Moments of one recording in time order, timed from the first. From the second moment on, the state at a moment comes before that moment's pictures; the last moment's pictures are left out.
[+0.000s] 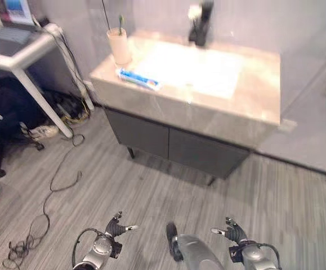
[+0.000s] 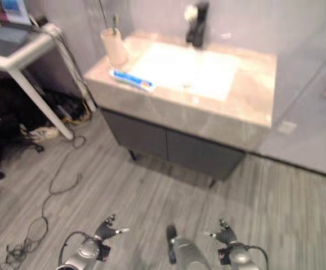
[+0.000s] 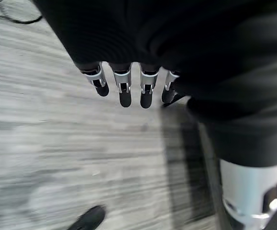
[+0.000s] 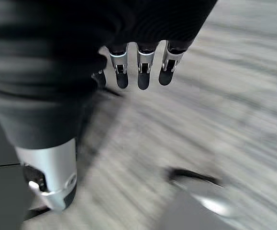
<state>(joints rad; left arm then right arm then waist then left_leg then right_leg) -0.11 0.27 -0.41 1.04 -0.12 -0.17 0.13 -0.08 -0.32 0.31 1.03 0.26 -0.15 -0.08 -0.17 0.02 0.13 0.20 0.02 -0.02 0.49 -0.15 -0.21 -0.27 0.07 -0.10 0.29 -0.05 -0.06</state>
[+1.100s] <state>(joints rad) -0.07 0.39 -0.43 0.98 -0.07 -0.19 0.14 -0.09 -0.36 0.36 0.91 0.10 -0.14 -0.12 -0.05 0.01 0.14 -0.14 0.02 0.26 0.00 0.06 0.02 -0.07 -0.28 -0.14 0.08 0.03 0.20</state>
